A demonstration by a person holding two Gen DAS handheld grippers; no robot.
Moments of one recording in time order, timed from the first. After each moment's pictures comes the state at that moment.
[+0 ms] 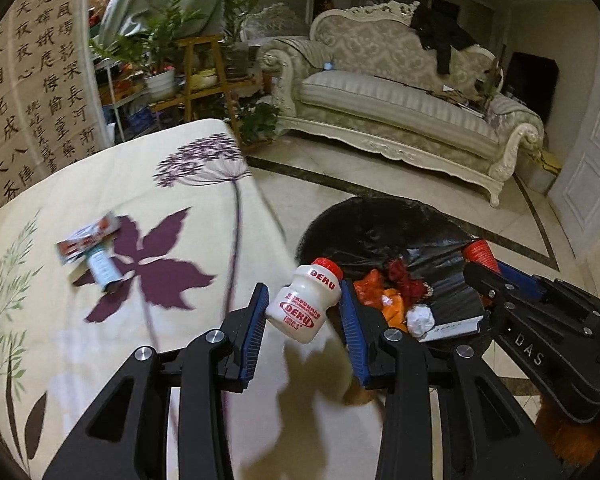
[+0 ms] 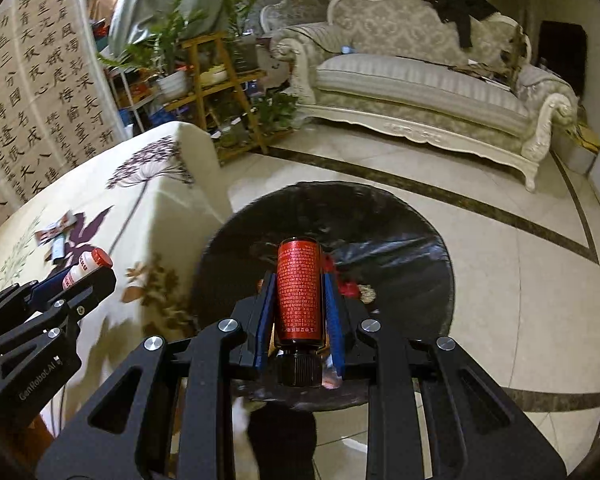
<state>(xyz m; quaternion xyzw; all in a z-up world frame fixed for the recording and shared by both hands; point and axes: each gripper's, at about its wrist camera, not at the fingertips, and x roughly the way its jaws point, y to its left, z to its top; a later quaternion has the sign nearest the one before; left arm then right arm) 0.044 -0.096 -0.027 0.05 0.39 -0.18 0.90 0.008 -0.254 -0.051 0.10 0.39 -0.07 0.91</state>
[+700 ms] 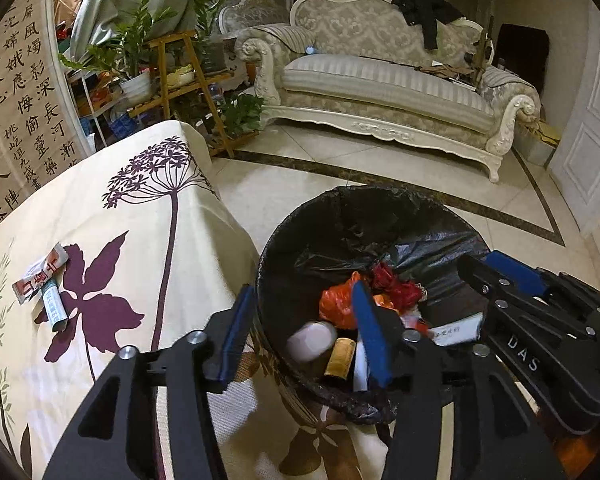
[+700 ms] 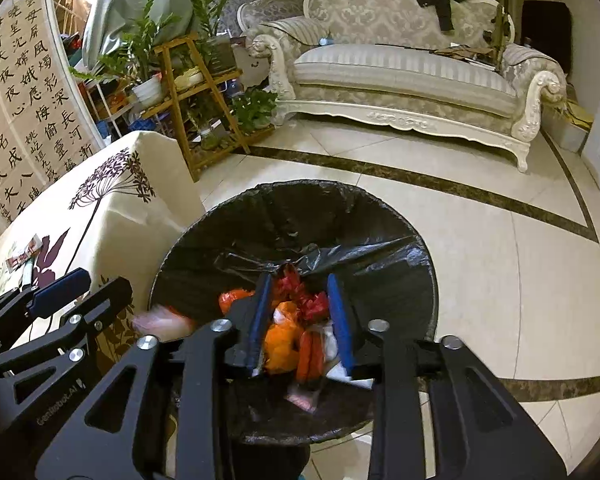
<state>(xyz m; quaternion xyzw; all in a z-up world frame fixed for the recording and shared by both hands) 0.058 -0.147 -0.043 0.09 0.41 -0.19 0.89 0.024 -0.286 -0.066 0.13 0.39 -0.09 0.91</state>
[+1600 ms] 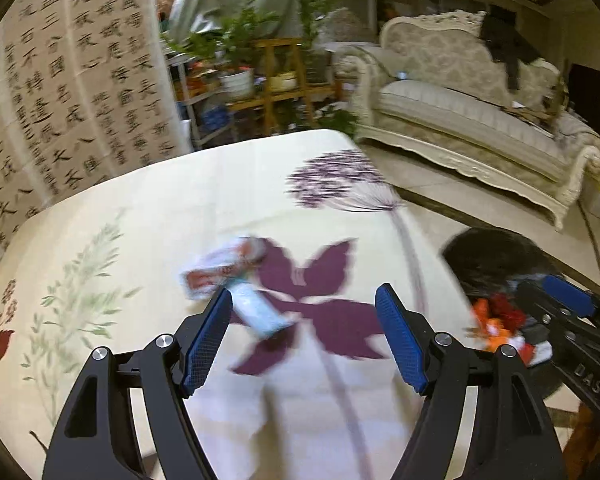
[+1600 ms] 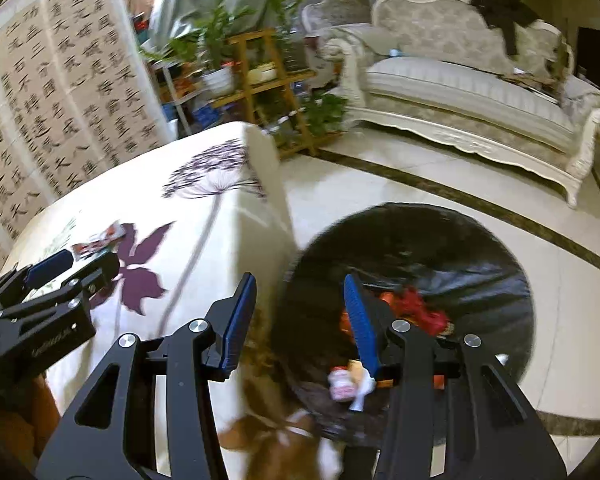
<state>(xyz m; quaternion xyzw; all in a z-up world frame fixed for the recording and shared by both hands) 0.086 -0.007 -0.020 0.06 0.38 -0.05 0.92 0.059 -0.176 -0.036 0.09 0.38 0.03 0.92</state>
